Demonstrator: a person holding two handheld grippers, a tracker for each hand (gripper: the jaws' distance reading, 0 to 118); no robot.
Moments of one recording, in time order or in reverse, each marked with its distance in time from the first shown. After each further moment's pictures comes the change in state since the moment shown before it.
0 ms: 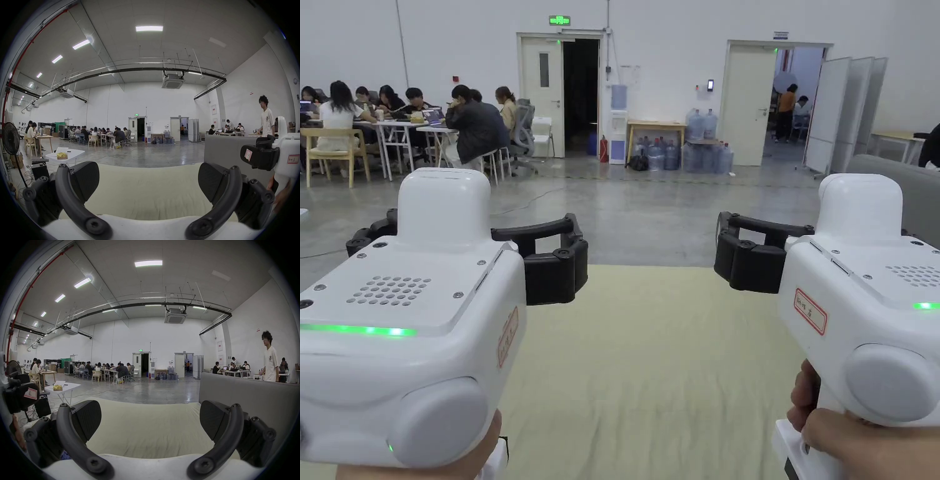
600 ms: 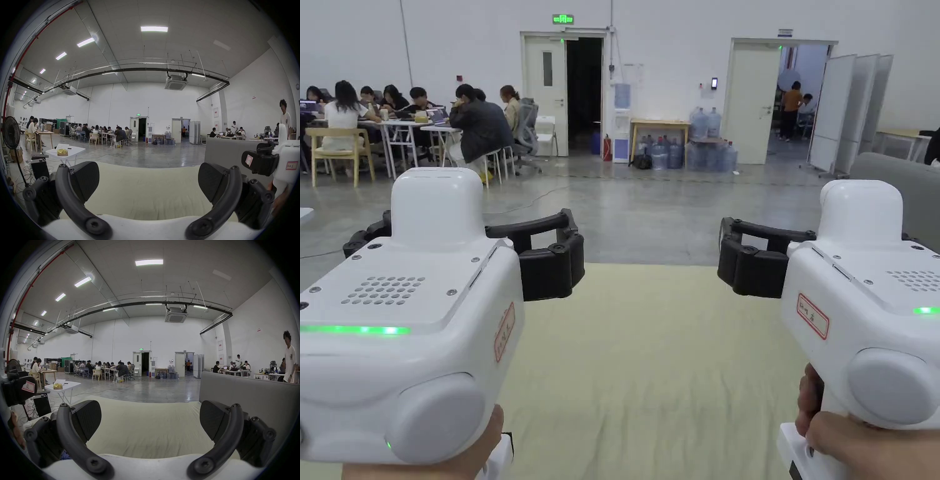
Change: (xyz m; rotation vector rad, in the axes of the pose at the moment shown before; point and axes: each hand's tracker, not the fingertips) left arm -0.006 -0.002 -0.001 0.008 0.015 0.033; right arm -0.001 -0.007 -0.004 -0.012 0.004 0.005
